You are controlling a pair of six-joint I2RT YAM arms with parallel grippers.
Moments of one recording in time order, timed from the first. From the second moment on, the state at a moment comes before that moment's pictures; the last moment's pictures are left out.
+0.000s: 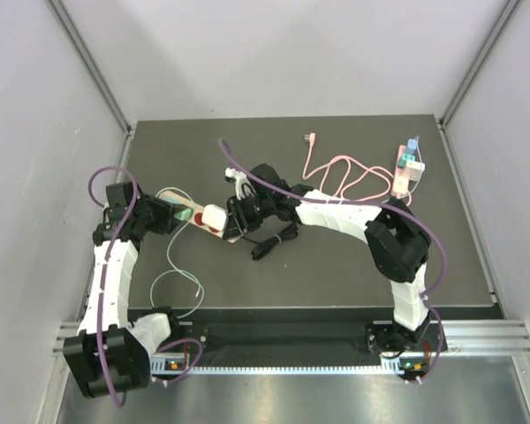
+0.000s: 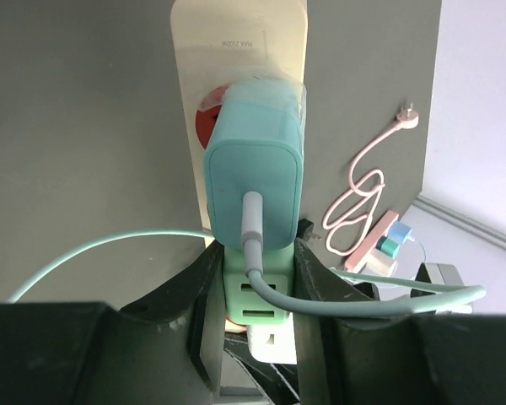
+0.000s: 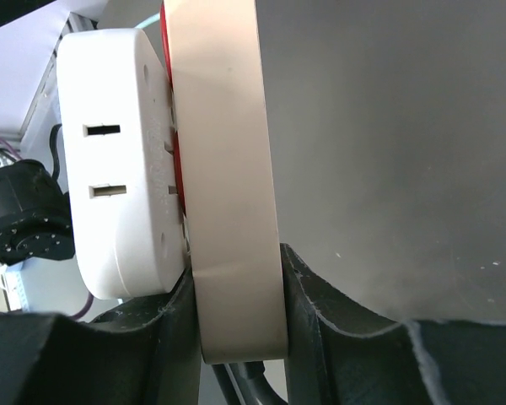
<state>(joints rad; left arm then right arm) 0.18 1.02 0.84 -0.62 0.30 -1.11 0.88 1.97 1.47 -0.20 -0.51 0.42</state>
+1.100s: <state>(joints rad) 0.18 0.96 0.62 -0.13 0.51 -1.15 0.77 1.94 1.37 -0.06 -0.58 0.44</state>
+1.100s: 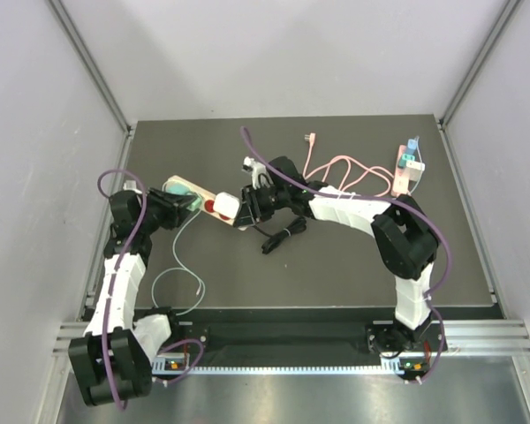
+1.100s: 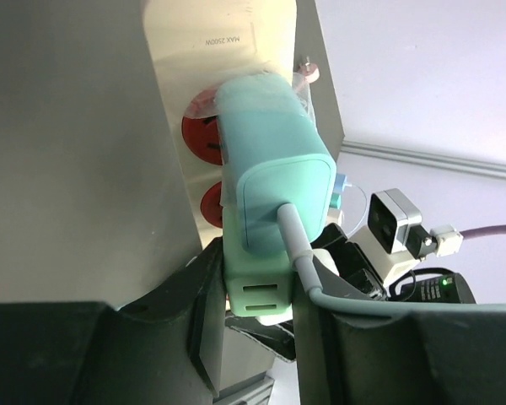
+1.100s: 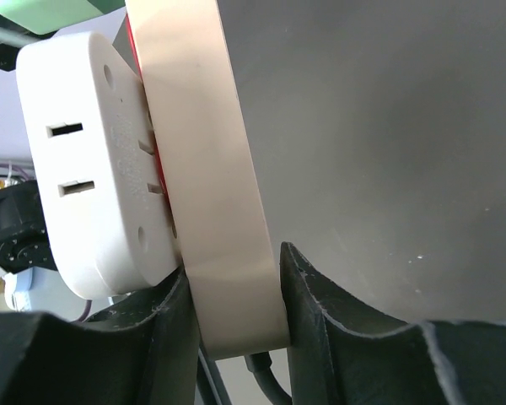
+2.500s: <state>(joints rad) 0.17 1.09 1.10 -0.89 0.29 -0.87 0.65 1.96 1.33 -0.14 -0.24 0.49</state>
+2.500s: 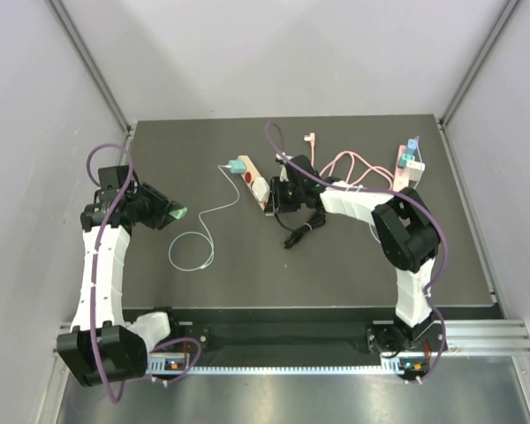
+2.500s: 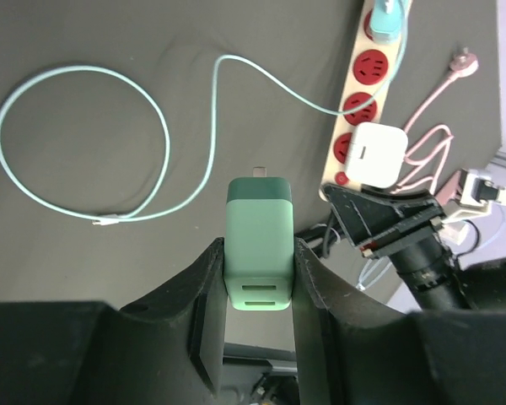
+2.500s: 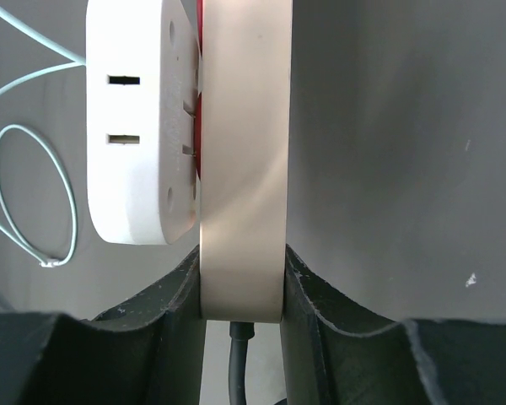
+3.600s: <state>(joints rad) 0.30 1.83 1.14 -0.11 0.24 -0.99 0.55 1.96 1.16 0.09 -0.70 0.55</state>
